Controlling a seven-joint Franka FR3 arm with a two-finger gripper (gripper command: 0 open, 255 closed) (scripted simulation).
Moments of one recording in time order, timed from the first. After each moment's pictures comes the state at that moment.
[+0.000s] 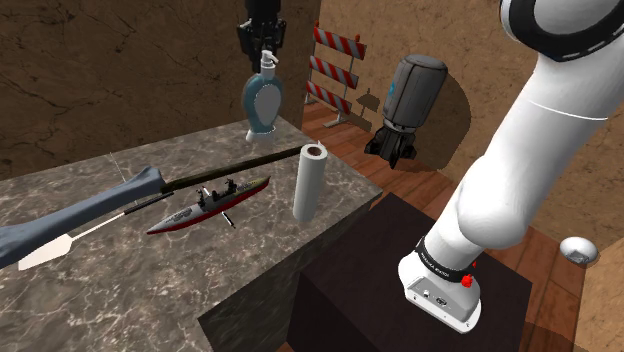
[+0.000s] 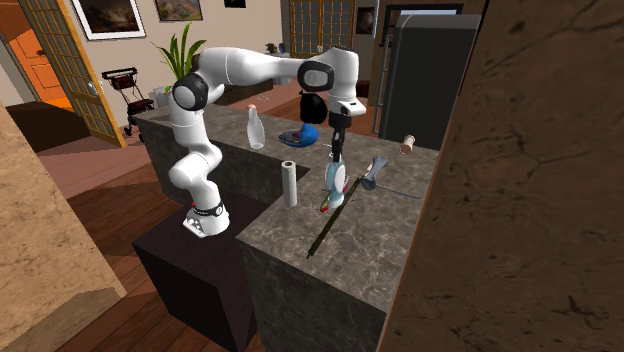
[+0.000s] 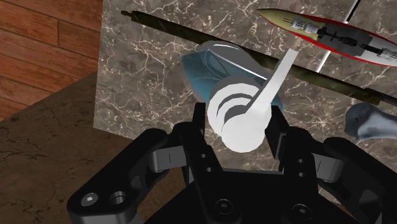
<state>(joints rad) 0.17 0.06 0.11 -1.58 -0.04 1.63 0.07</state>
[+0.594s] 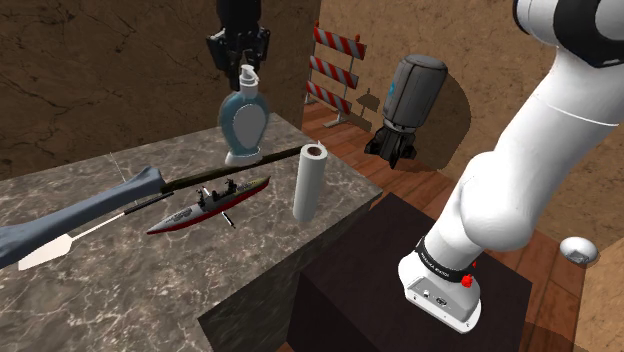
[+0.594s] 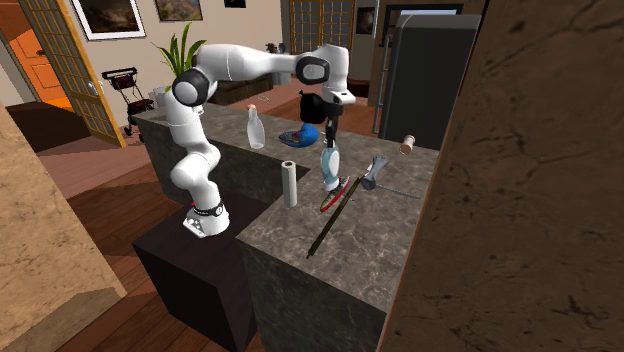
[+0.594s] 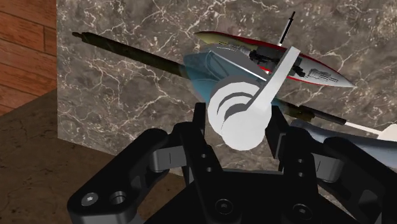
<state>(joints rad) 0.27 -0.02 0.21 -1.67 -0.03 1.64 0.27</state>
